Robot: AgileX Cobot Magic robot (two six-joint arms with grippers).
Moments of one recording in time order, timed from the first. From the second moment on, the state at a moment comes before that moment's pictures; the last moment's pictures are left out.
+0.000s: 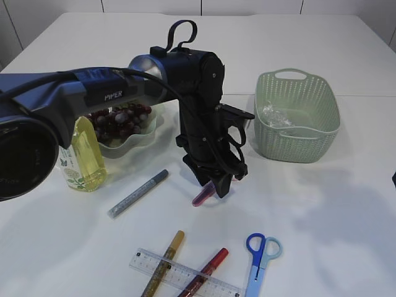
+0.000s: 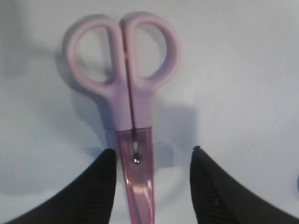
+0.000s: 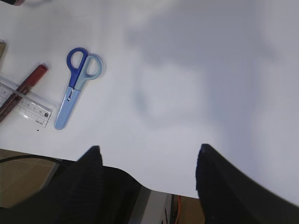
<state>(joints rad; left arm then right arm) -0.71 2.53 -2.17 -0.16 1.22 0.12 0.15 1.16 -1.01 0.14 1.24 0.06</state>
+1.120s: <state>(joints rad) -0.71 2.53 -2.17 -0.17 1.22 0.12 0.15 1.16 -1.01 0.14 1.24 0.06</state>
